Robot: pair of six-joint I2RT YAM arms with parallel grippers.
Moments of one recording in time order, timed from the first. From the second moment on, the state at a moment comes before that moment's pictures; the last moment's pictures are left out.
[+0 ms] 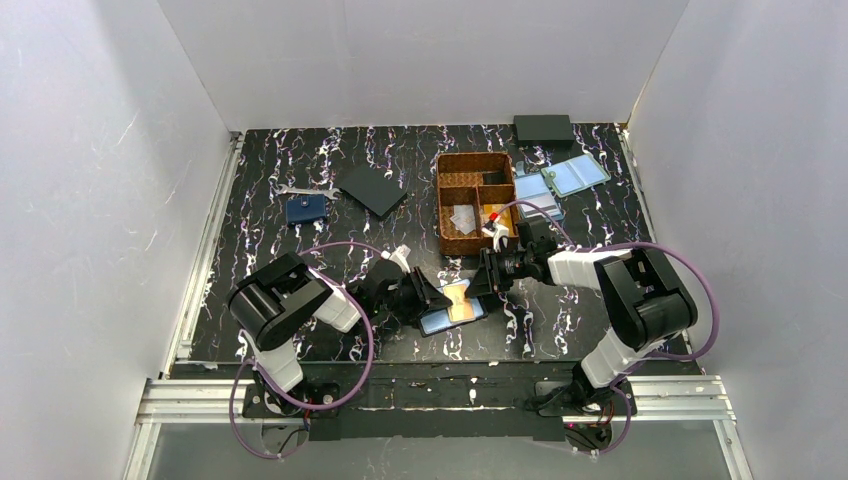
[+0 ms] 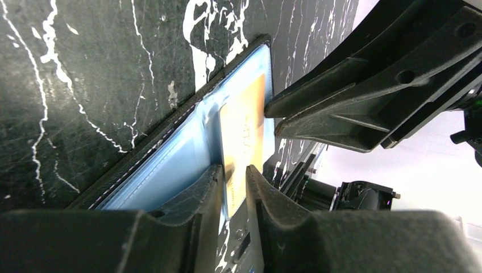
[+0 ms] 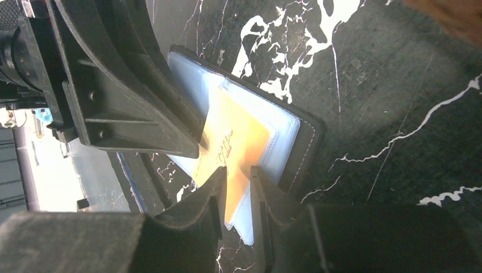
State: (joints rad) left arm -0.80 1.76 0.45 0.78 0.28 -1.22; right arm 0.40 1.63 0.64 0.06 -0.85 0.26
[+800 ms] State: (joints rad) left arm -0.79 1.84 0.45 0.91 0.32 -1.28; right arm 0.42 1.65 0.65 0.06 -0.88 0.29
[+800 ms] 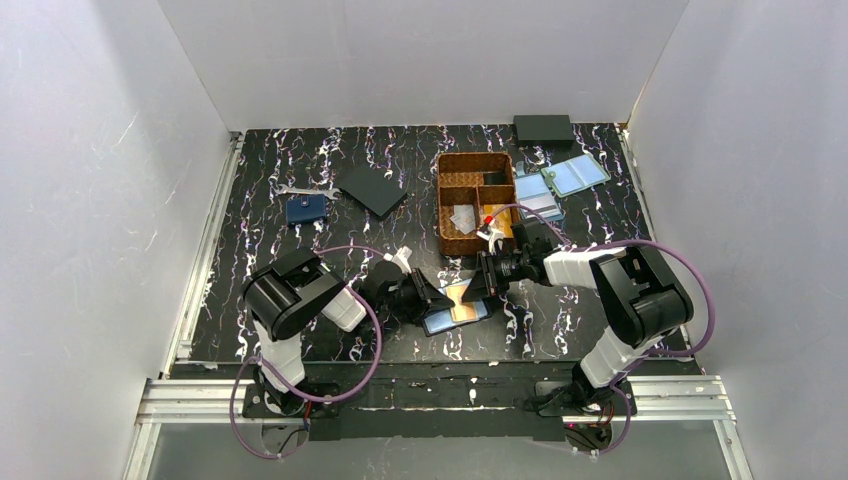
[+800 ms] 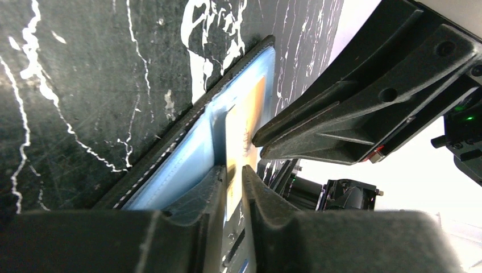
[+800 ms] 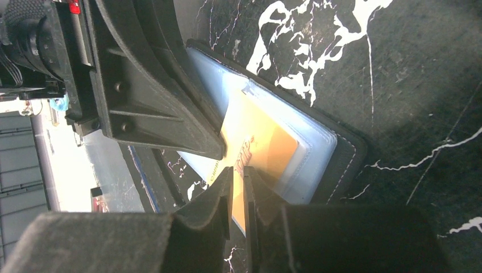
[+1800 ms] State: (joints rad) left arm -0.78 1.86 0.41 0.99 0.35 -1.26; right arm 0.42 1.63 0.69 -0.04 -0.82 0.13
